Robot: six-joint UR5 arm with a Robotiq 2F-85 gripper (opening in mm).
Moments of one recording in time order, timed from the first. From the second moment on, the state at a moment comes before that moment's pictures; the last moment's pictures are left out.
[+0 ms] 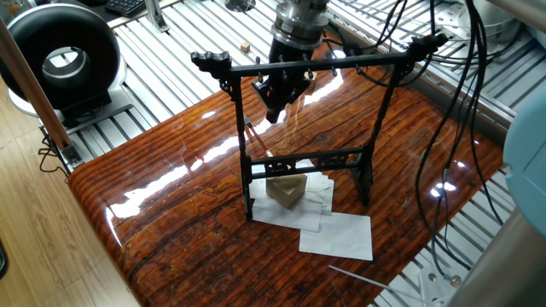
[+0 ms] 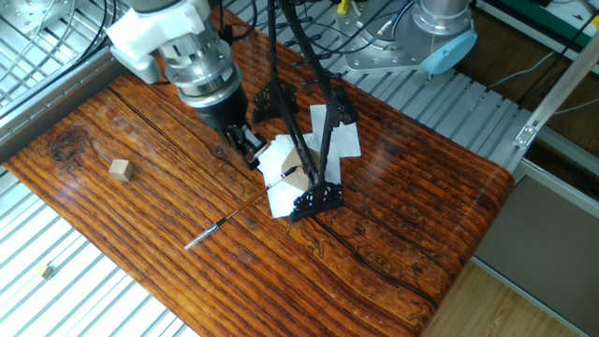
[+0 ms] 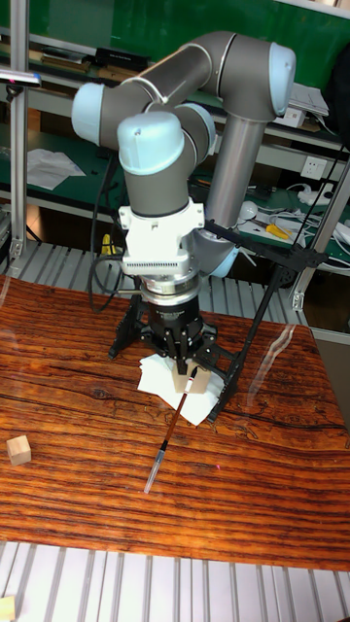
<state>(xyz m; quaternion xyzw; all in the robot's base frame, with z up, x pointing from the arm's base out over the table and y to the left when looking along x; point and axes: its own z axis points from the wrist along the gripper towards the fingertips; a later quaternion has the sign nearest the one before) 0.530 0.048 0.117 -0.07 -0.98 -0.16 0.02</state>
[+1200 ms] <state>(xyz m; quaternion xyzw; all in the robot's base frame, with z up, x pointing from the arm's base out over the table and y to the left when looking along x) 0.521 0.061 0.090 -0.06 -0.98 -0.16 0.01</state>
